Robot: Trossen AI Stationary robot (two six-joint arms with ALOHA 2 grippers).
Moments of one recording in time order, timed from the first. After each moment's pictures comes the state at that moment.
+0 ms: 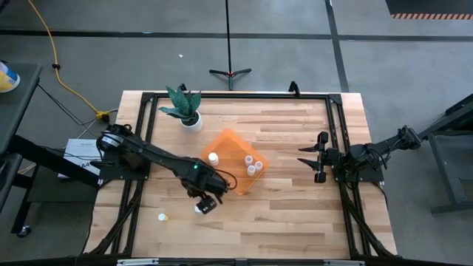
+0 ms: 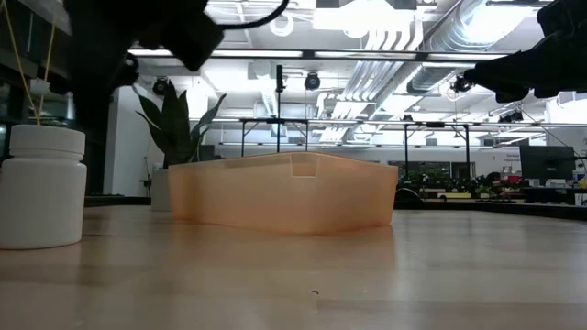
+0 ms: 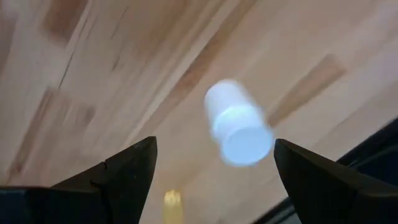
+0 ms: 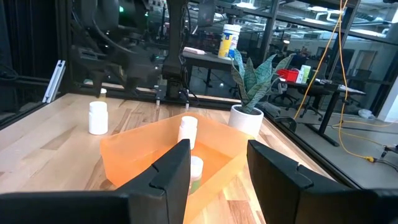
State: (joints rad) left arm -0.34 1.75 1.37 -1.14 0.21 -0.99; right arm 0.37 0.06 0.01 0.08 0.50 -0.16
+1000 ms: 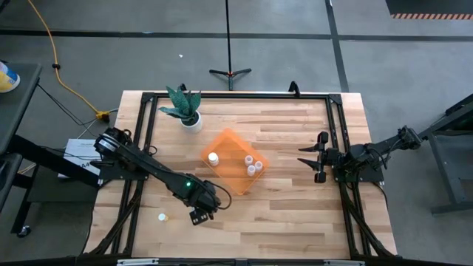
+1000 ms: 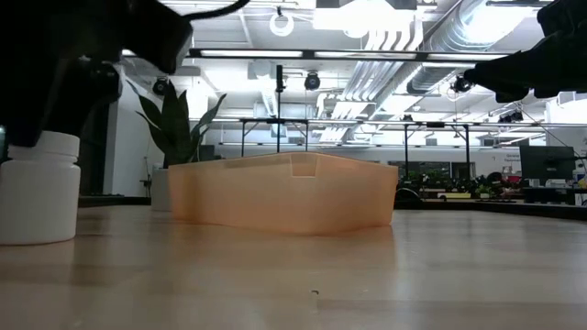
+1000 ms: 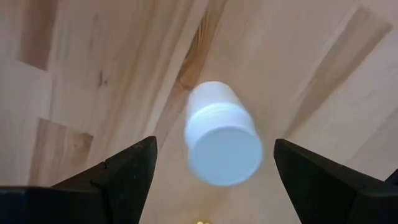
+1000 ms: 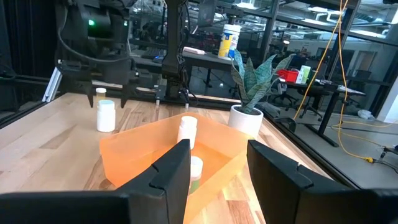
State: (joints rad) left arm -0.48 1.75 1.26 -1.02 0.05 -0.90; right arm 0.37 0.06 0.01 0.08 0.50 -0.17
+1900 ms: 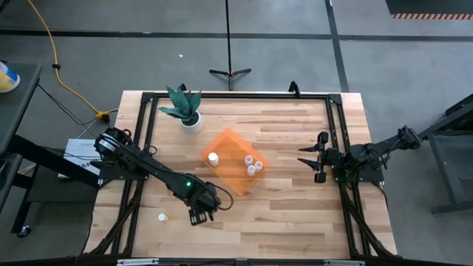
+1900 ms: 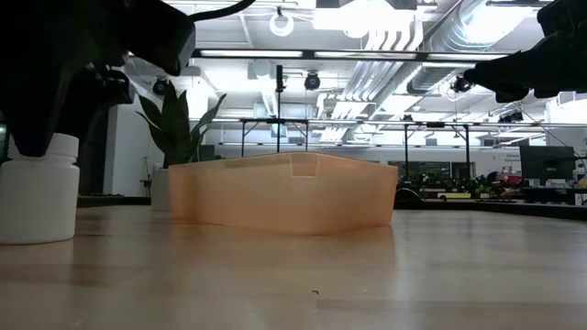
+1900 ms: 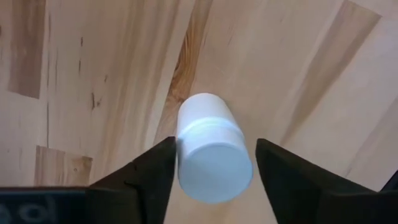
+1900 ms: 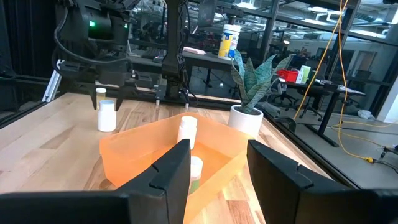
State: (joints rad) left arm -0.48 1.75 1.24 -0.97 0.05 -0.79; right arm 0.37 0.06 0.01 0.08 0.50 -0.17
